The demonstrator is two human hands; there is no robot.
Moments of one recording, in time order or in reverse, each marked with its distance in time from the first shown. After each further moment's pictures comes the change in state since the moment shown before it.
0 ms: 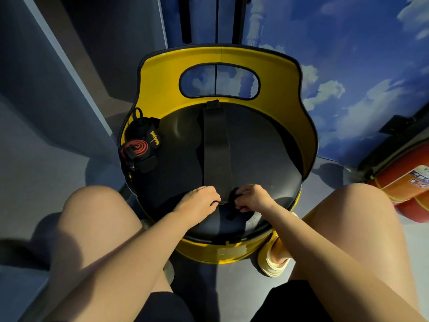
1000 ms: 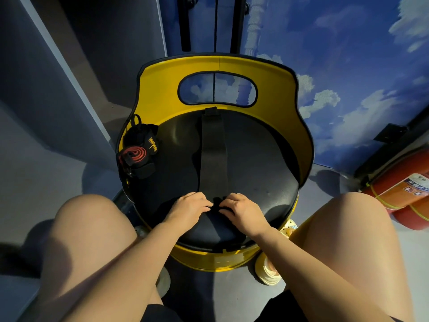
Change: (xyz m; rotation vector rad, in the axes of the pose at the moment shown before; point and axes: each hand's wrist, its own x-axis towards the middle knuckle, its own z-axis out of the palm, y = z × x) left_hand -0.001 -0.020 0.010 -0.089 0.120 -0.026; right_hand -0.012 0.016 0.018 -0.823 0.208 -0.782
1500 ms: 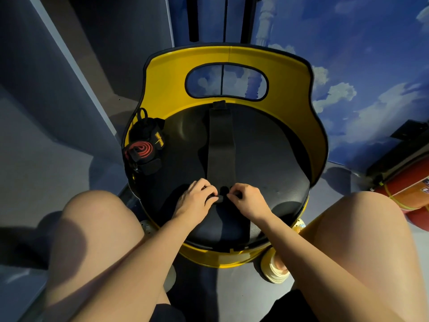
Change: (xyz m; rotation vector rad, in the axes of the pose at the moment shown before) left_hand 0.006 0.001 0.003 -0.036 0.180 -0.104; right_hand 0.032 0.000 0.000 0.359 0.013 0.348
